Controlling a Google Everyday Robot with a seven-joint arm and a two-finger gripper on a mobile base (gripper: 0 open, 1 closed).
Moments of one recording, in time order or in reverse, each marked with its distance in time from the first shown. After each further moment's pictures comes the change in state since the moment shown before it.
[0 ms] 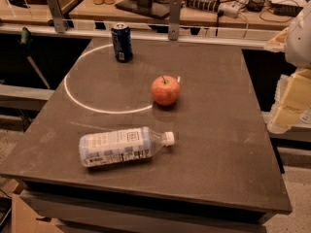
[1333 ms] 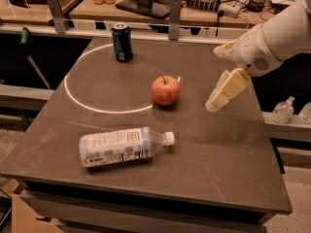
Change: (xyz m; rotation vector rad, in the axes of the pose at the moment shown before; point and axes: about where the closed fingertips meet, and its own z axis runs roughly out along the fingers) arm -0.082 -0.061 0.095 -0.081 -0.464 0.050
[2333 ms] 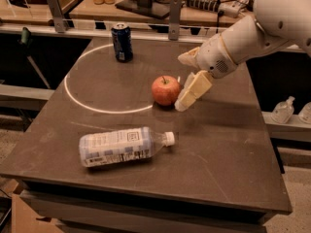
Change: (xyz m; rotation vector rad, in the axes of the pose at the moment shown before) arm -0.047 0.003 0.075 -0.180 -0.139 -0.037
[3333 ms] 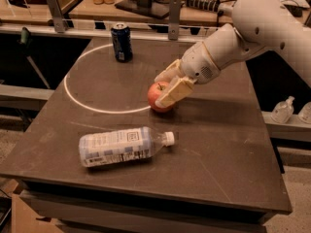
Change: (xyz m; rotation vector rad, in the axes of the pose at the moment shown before) arm -0.012 0.017 0.038 -0.136 -0.043 -0.050
